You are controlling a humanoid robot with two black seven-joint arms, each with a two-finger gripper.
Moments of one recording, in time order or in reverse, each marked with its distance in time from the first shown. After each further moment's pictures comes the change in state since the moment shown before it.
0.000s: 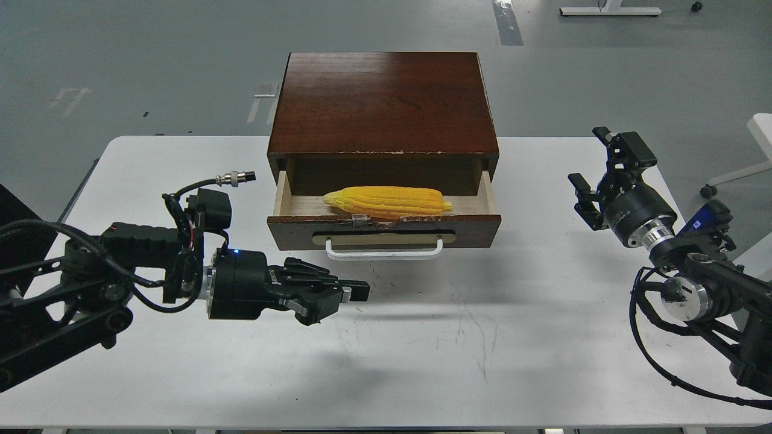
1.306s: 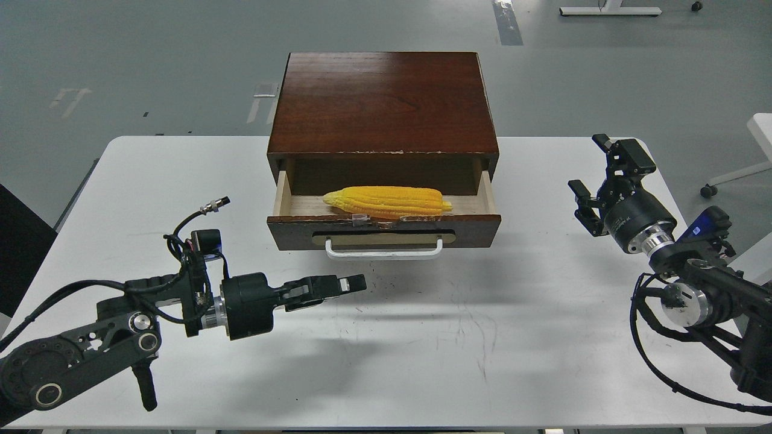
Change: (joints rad) left arm 0.213 -0.154 -0.044 0.236 -0.373 0.058 0.000; right arm -0.017 0.000 -0.002 0.001 0.000 0.000 0.000
